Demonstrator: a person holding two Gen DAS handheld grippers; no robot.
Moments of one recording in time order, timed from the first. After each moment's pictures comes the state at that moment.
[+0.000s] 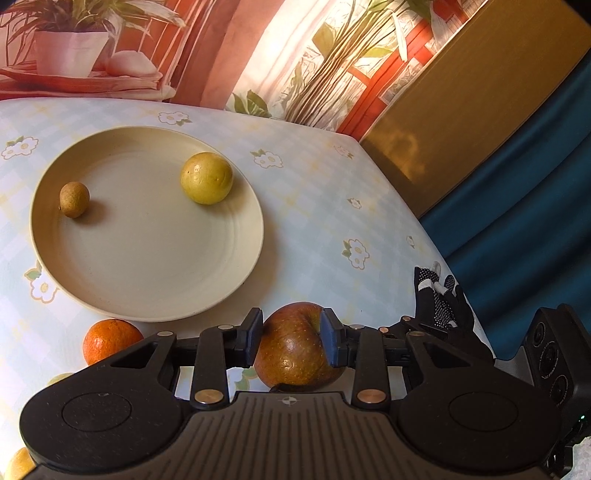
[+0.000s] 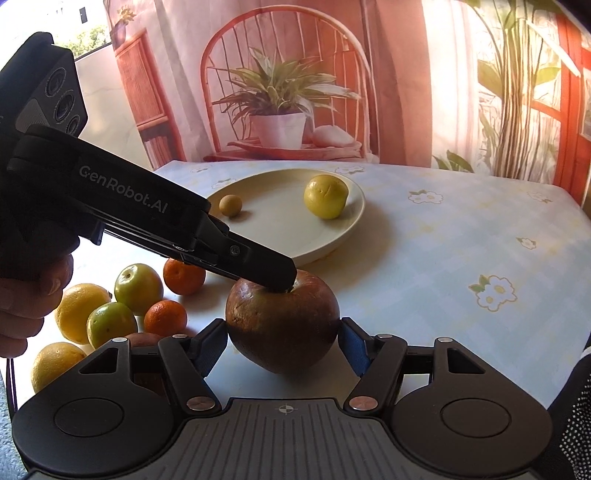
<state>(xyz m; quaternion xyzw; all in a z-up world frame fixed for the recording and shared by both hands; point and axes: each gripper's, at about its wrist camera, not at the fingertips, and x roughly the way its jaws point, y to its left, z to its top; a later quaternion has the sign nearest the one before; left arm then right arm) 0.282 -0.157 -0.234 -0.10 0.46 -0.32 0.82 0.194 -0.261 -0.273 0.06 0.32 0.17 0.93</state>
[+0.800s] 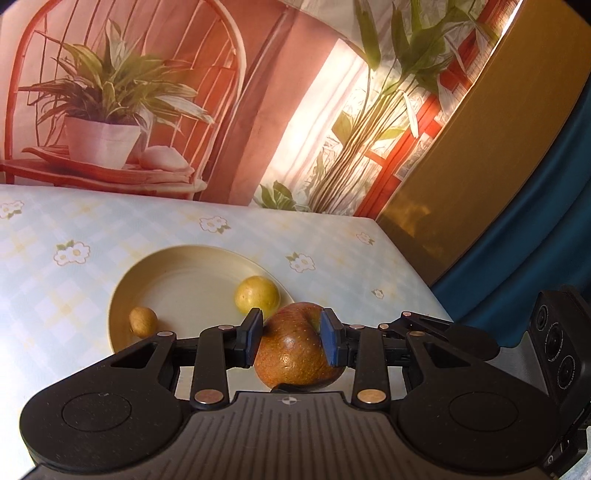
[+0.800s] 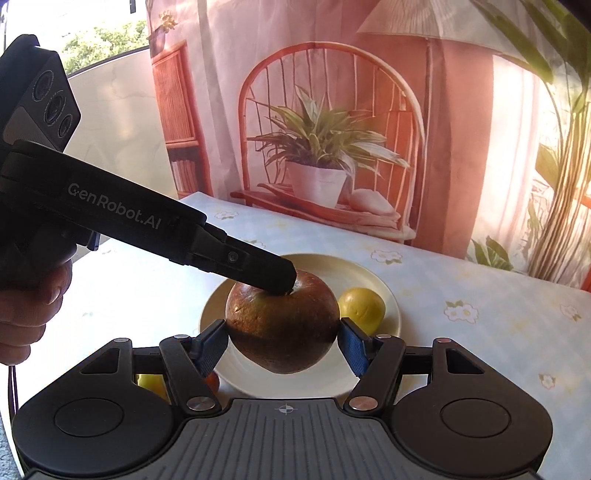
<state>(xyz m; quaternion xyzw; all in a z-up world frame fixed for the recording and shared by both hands) 0.315 -0.120 -0.174 -0.09 0.37 -0.28 0.88 0.272 -0.232 -0.211 -0.01 0.27 0.21 0.94</state>
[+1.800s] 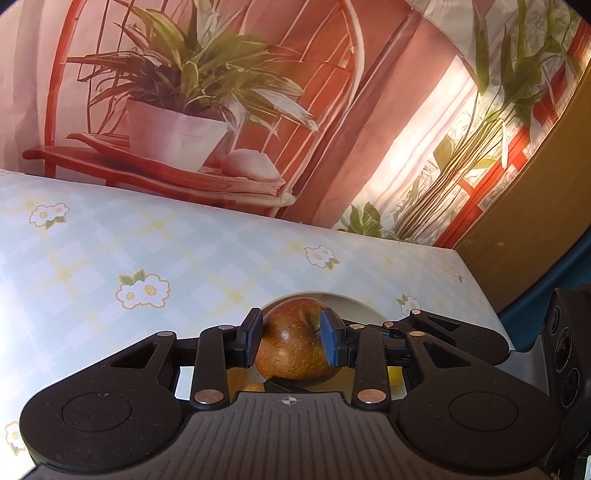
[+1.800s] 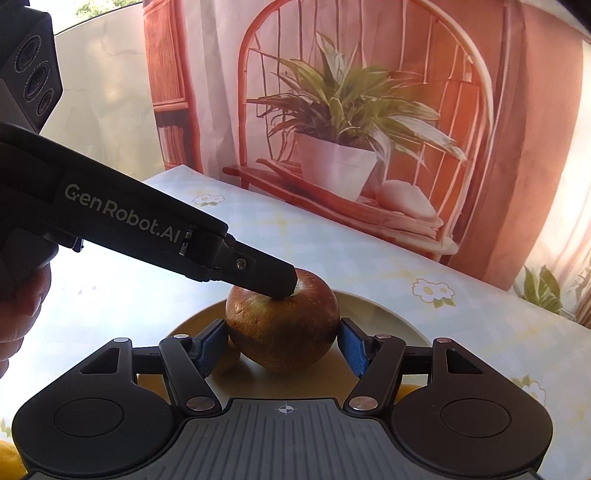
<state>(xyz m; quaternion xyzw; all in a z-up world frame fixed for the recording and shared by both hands) 0.405 -0.073 -0.210 -0.12 0.39 -0.21 0.89 0.399 -0.174 -0.251 -0.05 0.31 0.22 0.92</state>
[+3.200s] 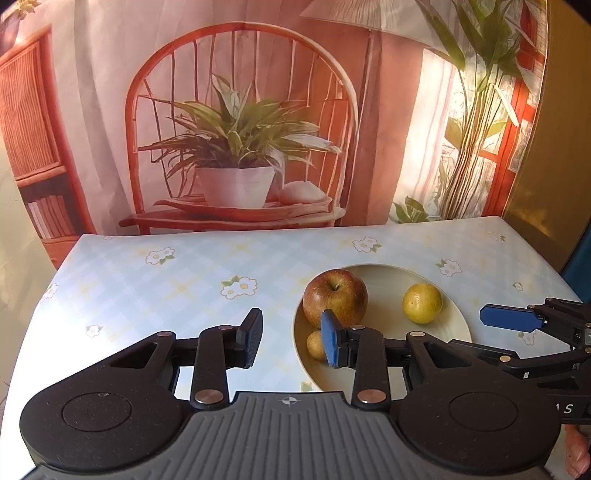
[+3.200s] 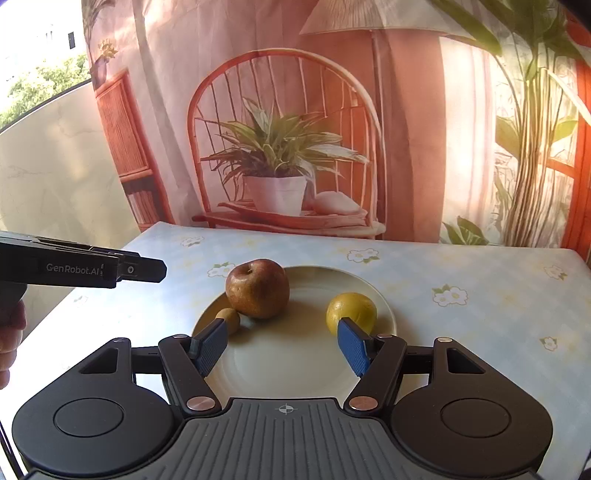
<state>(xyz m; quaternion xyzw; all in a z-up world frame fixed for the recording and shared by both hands) 0.303 -0.065 -0.153 0.05 0.34 -0.11 0.93 0.271 -0.229 -0.214 0.08 0.28 0.13 0.95</state>
